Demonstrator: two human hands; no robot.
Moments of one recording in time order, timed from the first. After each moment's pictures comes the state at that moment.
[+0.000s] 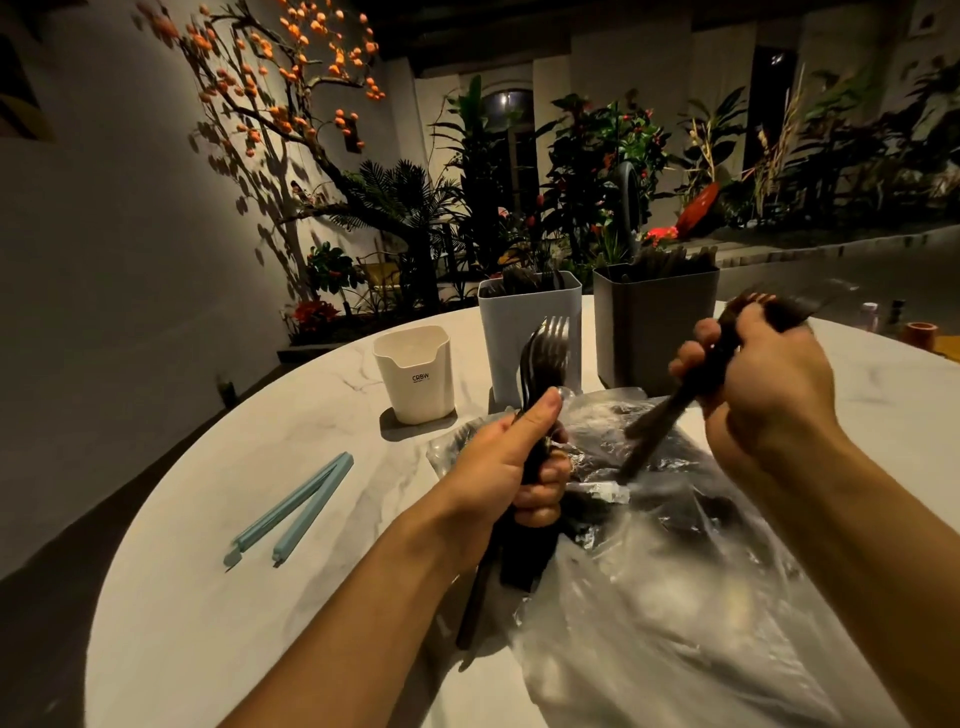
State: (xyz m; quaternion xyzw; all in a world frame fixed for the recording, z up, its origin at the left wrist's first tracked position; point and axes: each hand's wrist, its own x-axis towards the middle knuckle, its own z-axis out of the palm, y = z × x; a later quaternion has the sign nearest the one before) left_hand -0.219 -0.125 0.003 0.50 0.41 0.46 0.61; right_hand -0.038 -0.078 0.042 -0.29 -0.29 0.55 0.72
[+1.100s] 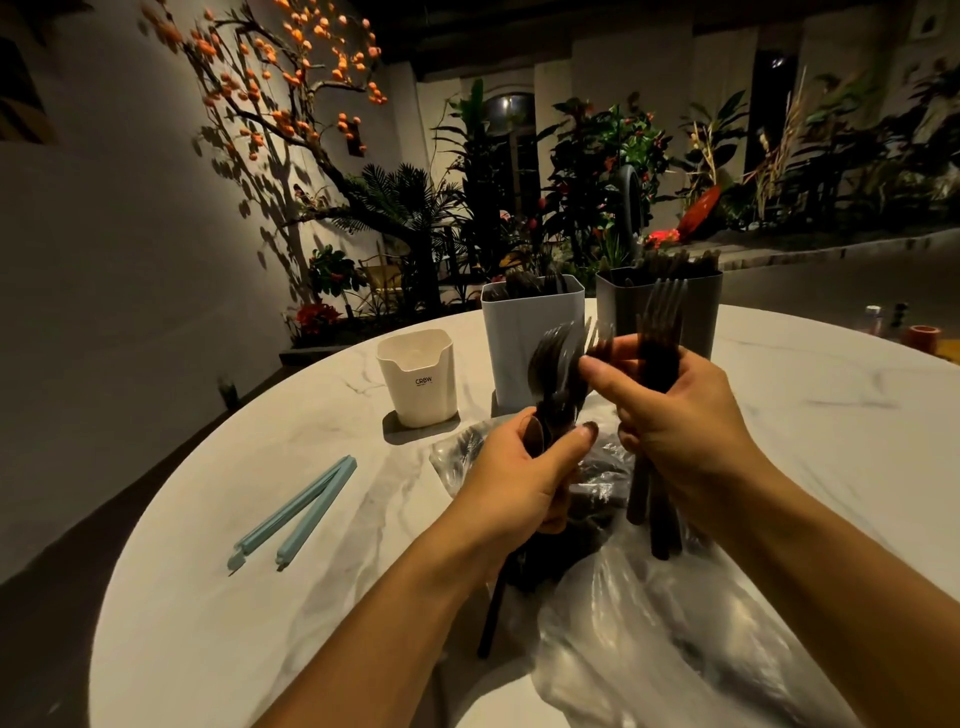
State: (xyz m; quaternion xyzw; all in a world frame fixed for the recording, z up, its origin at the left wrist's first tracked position) left_hand -0.211 -0.126 -0.006 0.58 0.47 0.48 0.47; right_hand -0.067 -0.089 0.017 -0.34 -0.57 0.45 0.59
